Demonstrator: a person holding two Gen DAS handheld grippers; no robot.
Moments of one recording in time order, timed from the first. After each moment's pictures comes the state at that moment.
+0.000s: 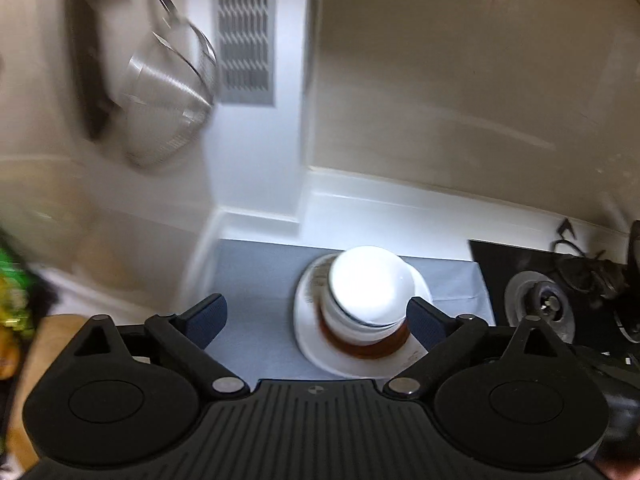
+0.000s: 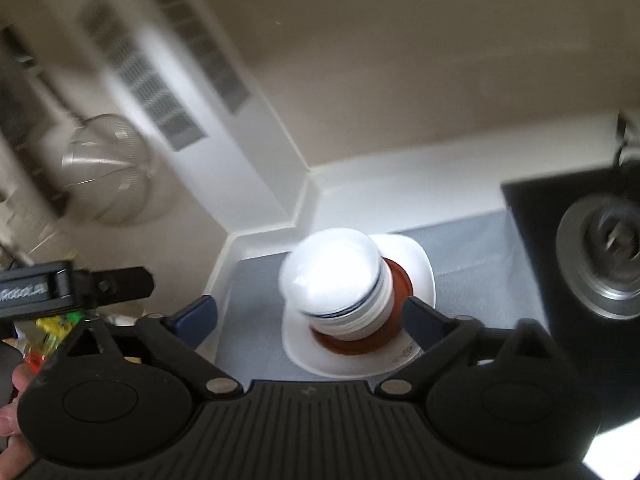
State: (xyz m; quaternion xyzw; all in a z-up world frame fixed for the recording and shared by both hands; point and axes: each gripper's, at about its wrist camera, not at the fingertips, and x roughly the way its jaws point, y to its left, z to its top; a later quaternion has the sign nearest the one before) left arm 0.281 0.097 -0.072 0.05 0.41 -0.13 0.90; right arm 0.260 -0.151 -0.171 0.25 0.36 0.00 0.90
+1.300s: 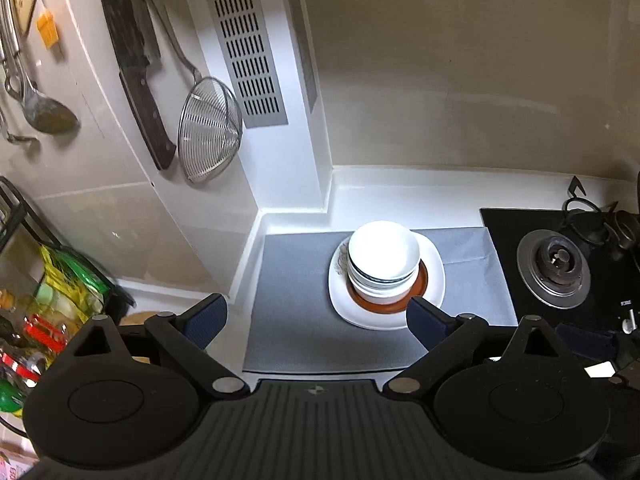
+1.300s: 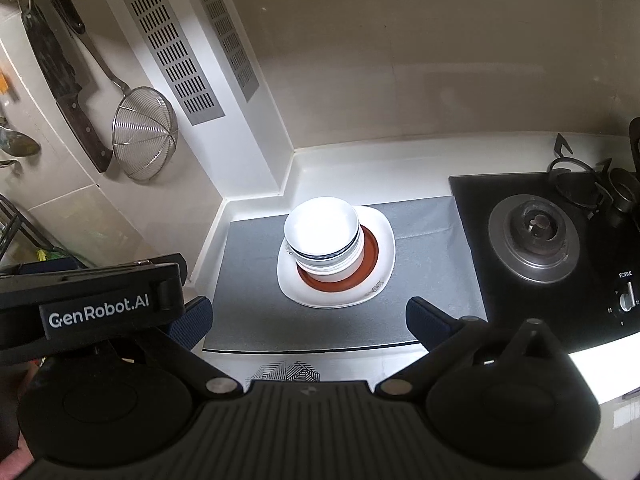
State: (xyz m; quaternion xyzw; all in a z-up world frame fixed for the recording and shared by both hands) left arm 0.186 0.079 -0.020 0.14 0.39 -0.09 0.91; right arm 0.183 -0.108 -0.101 0.19 0.40 -0.07 0.89
